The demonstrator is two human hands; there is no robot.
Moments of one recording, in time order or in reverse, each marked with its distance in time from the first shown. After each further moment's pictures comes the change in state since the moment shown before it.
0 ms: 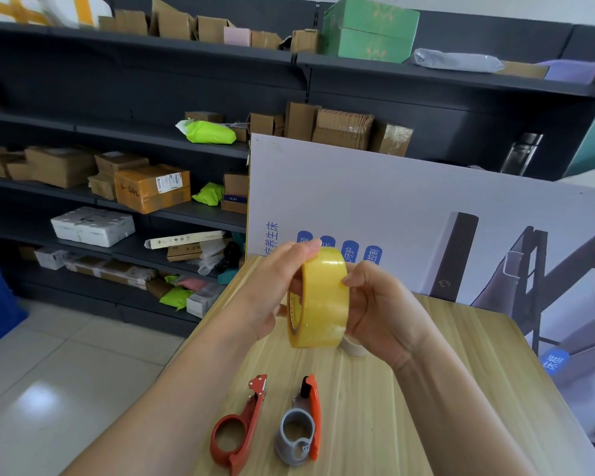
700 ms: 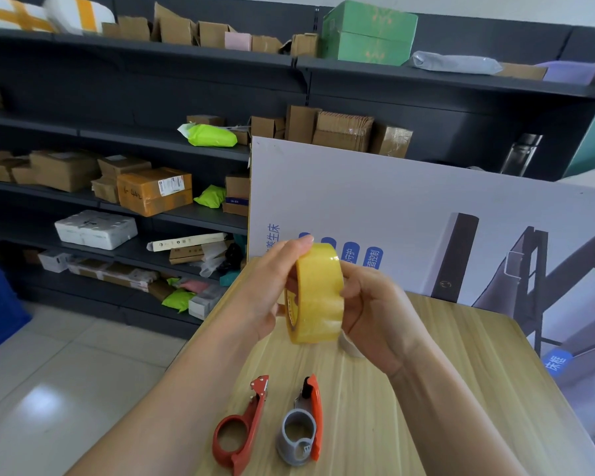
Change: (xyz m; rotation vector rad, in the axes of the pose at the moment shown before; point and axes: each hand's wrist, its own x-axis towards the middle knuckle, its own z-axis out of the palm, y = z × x) left_hand -0.008 0.005 0.003 -0.075 0.103 -0.020; right_hand -0.001 0.009 0.000 -0.146 0.003 -0.140
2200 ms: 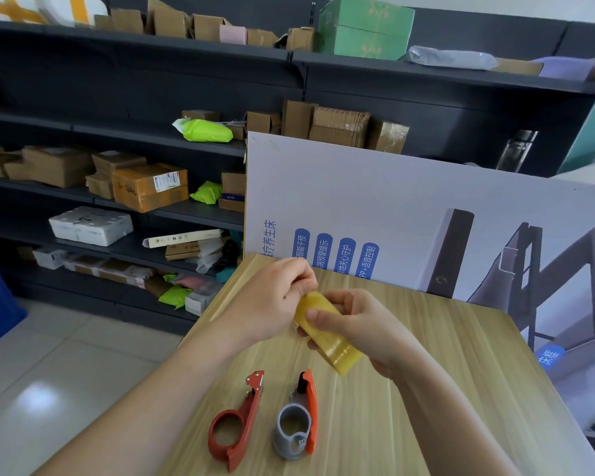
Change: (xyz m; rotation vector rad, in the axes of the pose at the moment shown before) left_hand 0.008 -0.025 -0.013 0.862 -0.103 0.627; right_hand -0.005 0.016 -0.023 -0.569 0.034 0.190
